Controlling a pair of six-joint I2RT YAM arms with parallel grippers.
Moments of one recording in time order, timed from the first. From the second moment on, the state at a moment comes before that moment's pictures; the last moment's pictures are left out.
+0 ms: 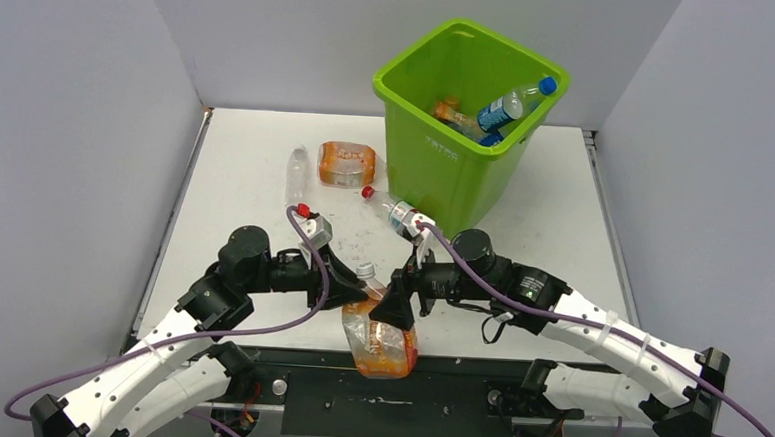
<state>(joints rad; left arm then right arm) -0.67 0.71 0.64 -0.10 0.73 -0.34 1.01 1.01 0.95 -0.36 -0.42 0.35</state>
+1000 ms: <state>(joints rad) -0.72 0.67 0.40 0.45 0.67 -0.69 1.06 0.71 0.65 0.07 -0.06 0.36</state>
